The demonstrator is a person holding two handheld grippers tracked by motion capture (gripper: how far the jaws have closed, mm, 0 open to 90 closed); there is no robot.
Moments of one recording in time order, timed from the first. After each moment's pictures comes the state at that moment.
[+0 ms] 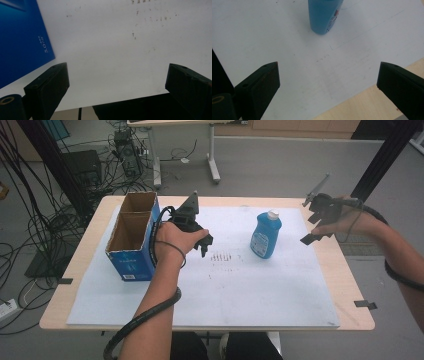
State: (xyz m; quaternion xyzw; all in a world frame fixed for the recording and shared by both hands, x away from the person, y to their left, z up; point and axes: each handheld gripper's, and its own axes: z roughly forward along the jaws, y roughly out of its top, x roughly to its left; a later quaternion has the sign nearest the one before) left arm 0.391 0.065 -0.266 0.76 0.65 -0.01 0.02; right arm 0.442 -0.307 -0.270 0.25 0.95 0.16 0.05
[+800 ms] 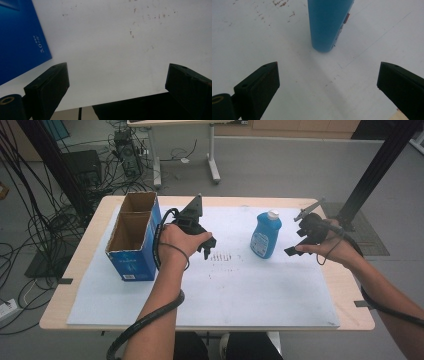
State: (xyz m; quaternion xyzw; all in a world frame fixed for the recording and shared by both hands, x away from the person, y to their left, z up) left arm 0.388 0.059 -0.269 0.77 0.64 0.00 0.02; right arm 0.425 -0.295 -0.329 0.31 0.91 0.25 0.09
